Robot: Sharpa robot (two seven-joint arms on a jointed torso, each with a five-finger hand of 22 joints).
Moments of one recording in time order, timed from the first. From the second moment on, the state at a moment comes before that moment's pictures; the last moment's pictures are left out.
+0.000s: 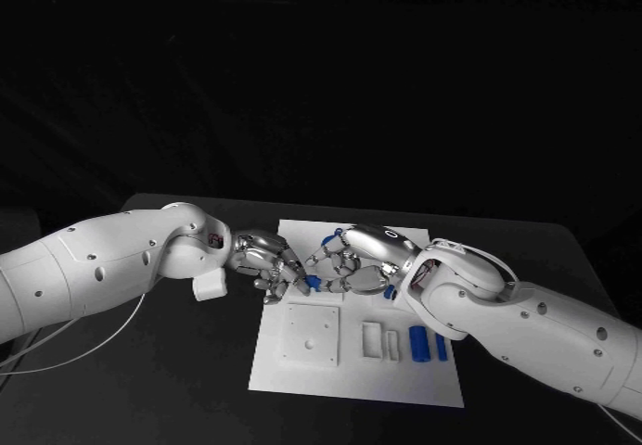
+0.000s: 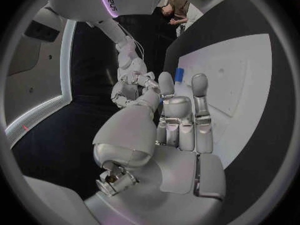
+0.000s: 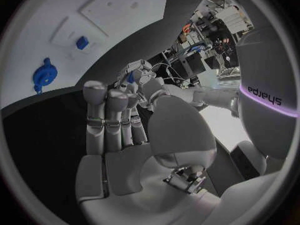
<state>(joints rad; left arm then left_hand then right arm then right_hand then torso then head) 1.35 -0.72 -0.15 1.26 -0.46 0.61 -0.08 1.20 0.18 0.12 -0.24 0.53 1.08 0.07 0.19 0.52 1.46 -0.05 0.49 0.26 1.37 -0.12 1.21 0.63 0.02 1.28 -0.14 0.39 1.31 0.90 -0.70 0.31 1.63 -1.64 -0.22 0.13 1.27 -0.08 0.22 -0.28 0.32 1.06 0.10 0.06 0.06 1.20 -0.01 0.96 1.04 1.45 -0.08 0.85 1.05 0.10 1.47 -0.10 0.62 1.31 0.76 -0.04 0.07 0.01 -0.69</state>
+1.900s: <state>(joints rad) 1.36 -0.78 -0.16 1.24 -0.37 0.22 0.02 1.29 0.11 -0.05 -0.15 0.24 1.02 0.08 0.18 0.23 1.34 0.00 0.30 0.08 1.29 -0.06 0.88 0.44 0.02 1.25 -0.08 0.17 1.15 0.91 -0.67 0.19 1.57 -1.81 -0.08 -0.01 1.29 -0.09 0.24 -0.28 0.25 1.08 0.08 0.06 0.06 1.21 -0.02 0.96 1.05 1.45 -0.08 0.87 1.06 0.08 1.47 -0.10 0.63 1.31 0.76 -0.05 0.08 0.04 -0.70</state>
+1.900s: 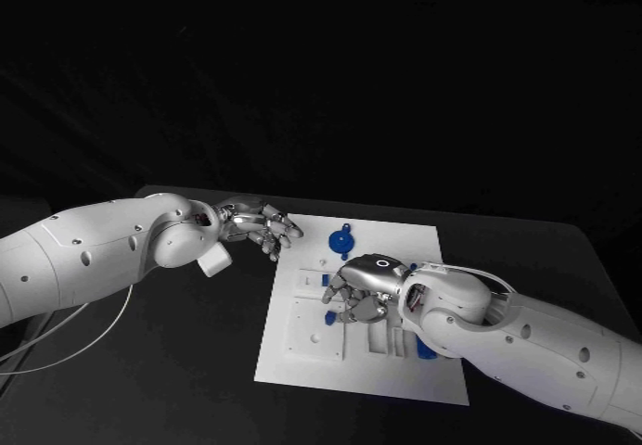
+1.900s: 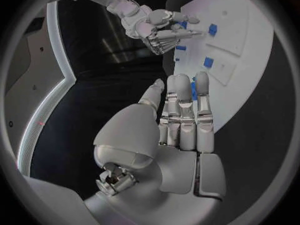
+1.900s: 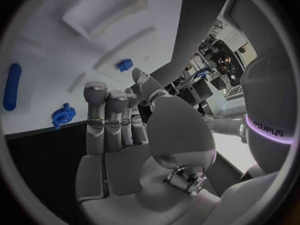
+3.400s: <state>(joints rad) 1.36 -0.78 -0.16 1.27 -0.29 0.08 0.12 1.31 0.11 -0.09 -0.13 0.24 1.02 0.09 0.22 0.10 1.34 0.00 0.28 0.07 1.30 -0.06 0.84 0.46 0.02 1.28 -0.07 0.12 1.12 0.92 -0.61 0.14 1.50 -1.91 -0.05 -0.05 1.30 -0.09 0.29 -0.28 0.19 1.10 0.06 0.06 0.06 1.21 -0.03 0.96 1.07 1.45 -0.08 0.87 1.07 0.08 1.47 -0.10 0.64 1.31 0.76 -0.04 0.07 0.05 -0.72</state>
